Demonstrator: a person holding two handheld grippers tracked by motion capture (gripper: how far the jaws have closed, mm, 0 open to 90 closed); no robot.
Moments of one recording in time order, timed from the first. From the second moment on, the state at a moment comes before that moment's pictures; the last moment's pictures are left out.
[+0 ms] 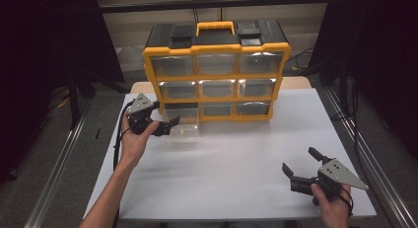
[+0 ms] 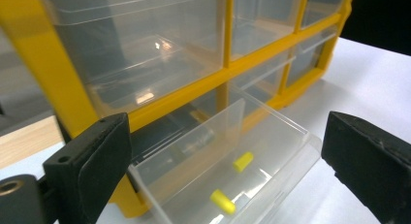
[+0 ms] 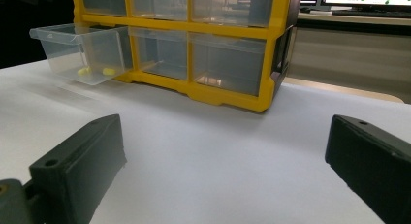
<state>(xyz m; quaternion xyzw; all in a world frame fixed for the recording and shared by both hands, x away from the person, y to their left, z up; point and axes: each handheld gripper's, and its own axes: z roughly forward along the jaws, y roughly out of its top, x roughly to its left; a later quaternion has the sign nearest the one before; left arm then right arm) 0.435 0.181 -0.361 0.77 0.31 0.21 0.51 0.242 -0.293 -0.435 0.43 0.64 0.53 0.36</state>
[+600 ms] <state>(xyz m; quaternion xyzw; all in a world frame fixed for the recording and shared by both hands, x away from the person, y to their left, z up) 0.392 0.183 -0.394 0.72 0.33 0.26 0.56 0.242 -0.293 -0.436 0.43 0.64 0.53 0.36</state>
